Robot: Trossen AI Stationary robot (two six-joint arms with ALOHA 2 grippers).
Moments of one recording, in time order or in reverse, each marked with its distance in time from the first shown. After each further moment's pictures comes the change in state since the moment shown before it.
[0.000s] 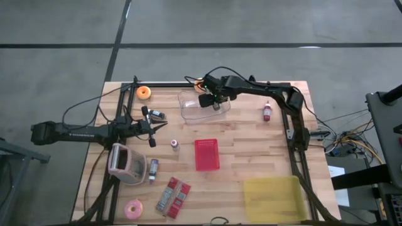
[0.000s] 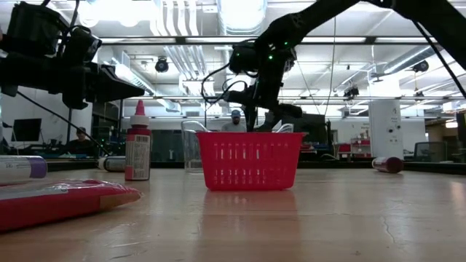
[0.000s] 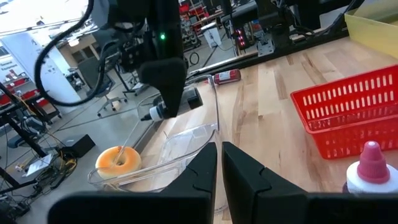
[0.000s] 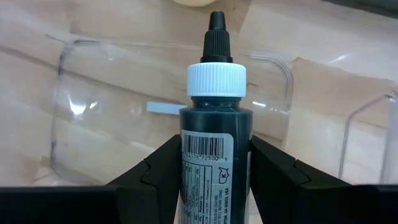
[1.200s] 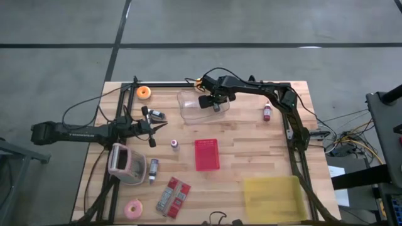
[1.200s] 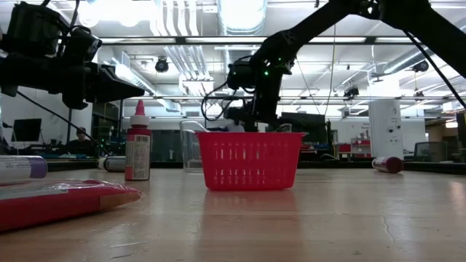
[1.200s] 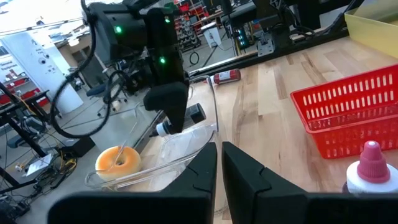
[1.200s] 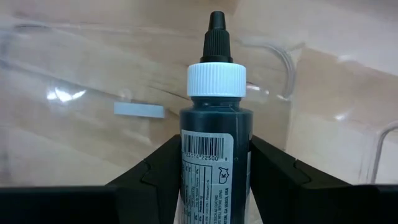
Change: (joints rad) left arm 0.000 0.000 0.000 -0.001 0.000 0.000; right arm -0.034 0.093 0.048 -0.022 -0.041 -0.025
